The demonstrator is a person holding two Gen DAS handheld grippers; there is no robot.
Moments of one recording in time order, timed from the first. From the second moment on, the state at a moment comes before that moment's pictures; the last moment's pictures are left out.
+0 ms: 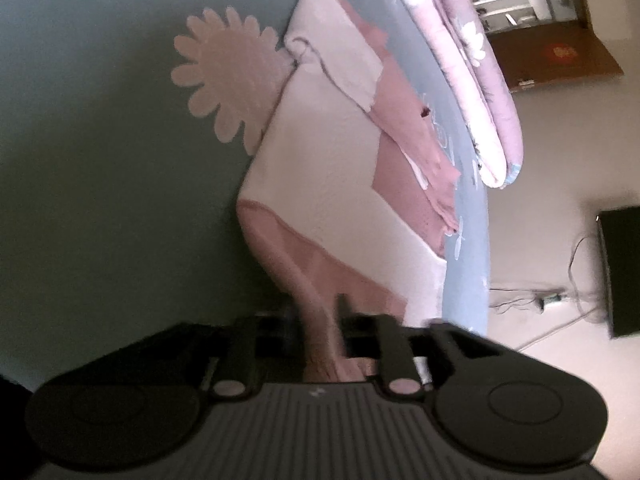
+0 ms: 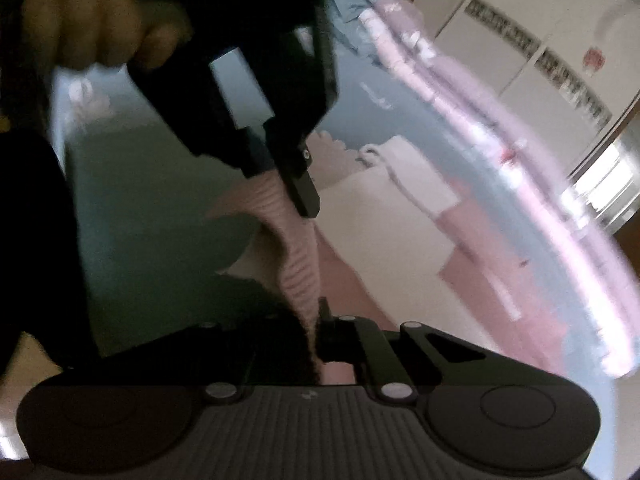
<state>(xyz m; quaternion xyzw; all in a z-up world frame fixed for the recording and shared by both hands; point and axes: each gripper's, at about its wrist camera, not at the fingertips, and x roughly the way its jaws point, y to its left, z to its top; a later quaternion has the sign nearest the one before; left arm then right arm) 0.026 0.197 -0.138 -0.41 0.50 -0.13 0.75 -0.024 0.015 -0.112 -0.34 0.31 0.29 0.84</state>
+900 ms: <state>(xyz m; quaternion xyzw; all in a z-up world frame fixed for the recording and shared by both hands) -0.055 0.015 -0.144 0.46 0.21 -0.20 0.84 0.087 -0.020 -0.083 -0.09 0.55 0.34 0.75</state>
